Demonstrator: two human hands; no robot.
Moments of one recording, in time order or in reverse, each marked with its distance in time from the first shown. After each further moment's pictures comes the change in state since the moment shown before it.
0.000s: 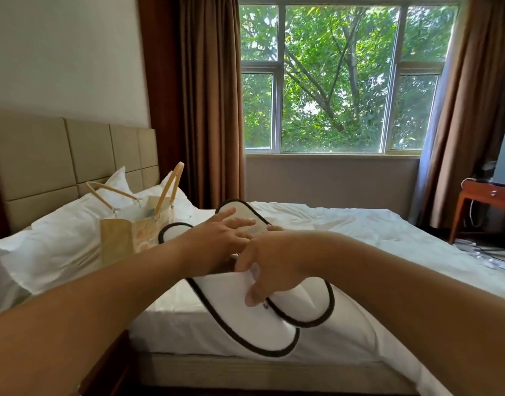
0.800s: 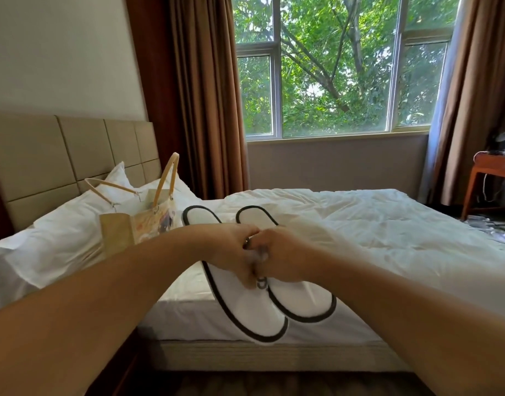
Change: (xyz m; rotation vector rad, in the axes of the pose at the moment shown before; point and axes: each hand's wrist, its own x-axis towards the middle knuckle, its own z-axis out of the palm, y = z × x) left_hand 0.047 0.037 0.000 -0.675 -0.539 -0.574; right_hand 0.016 0.055 0.074 0.360 0.415 0.073
